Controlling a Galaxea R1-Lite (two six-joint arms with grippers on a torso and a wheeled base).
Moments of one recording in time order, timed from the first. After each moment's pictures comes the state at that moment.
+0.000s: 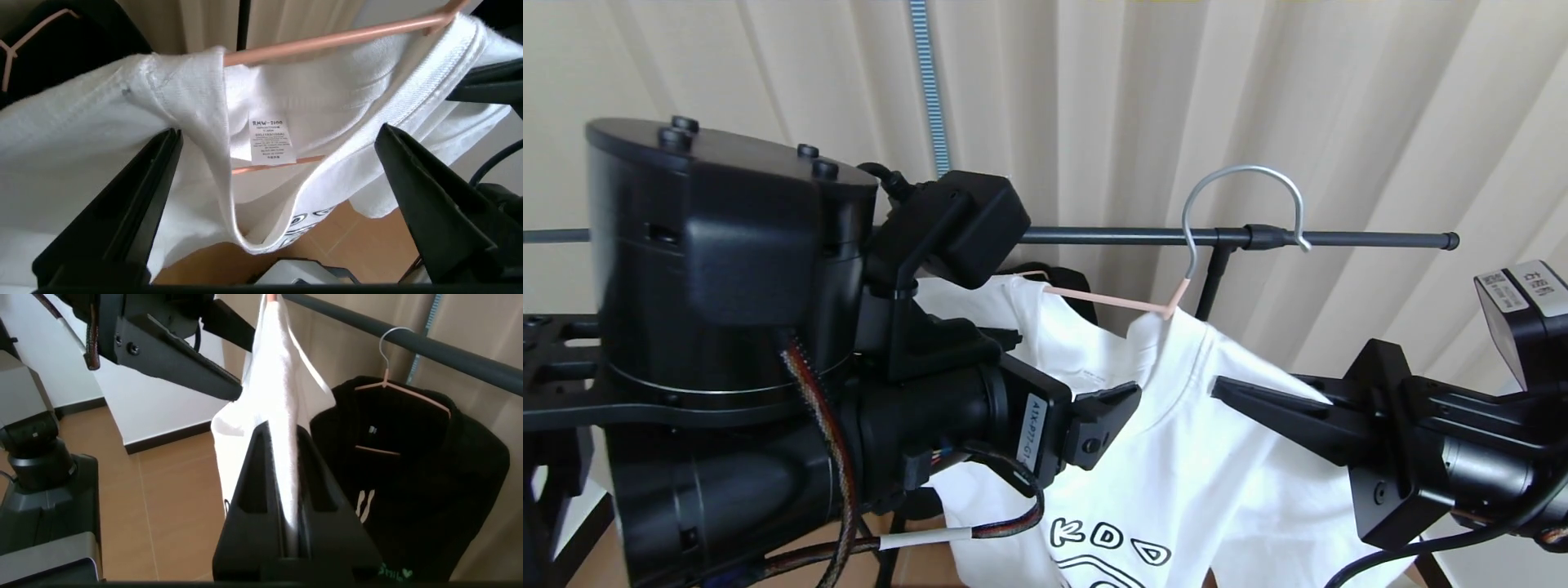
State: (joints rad) left arm -0.96 1.50 -1.02 -0.12 0.20 -0.11; right arm 0.56 1.41 -0.40 -1.05 0.57 0.02
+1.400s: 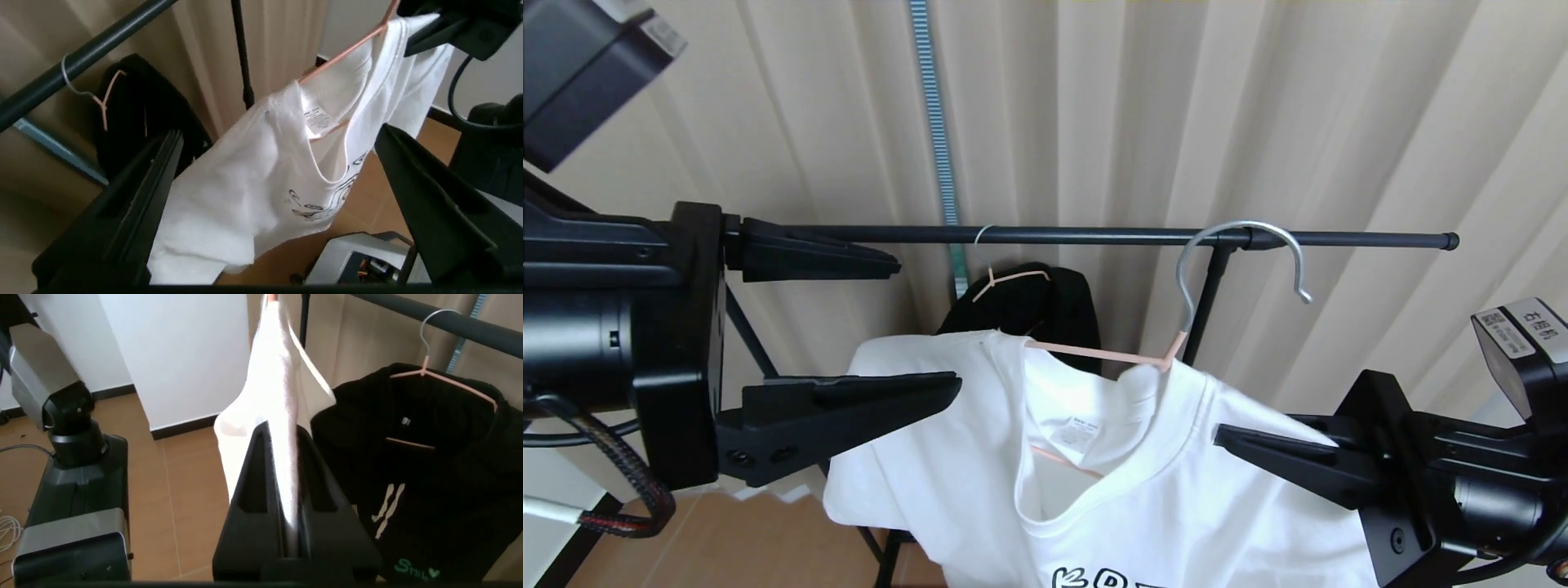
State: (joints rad) left arm -0.63 1.25 -1.15 0.24 -0.37 0.33; right arm 0.56 1.40 -0.35 -1.05 0.68 0.02
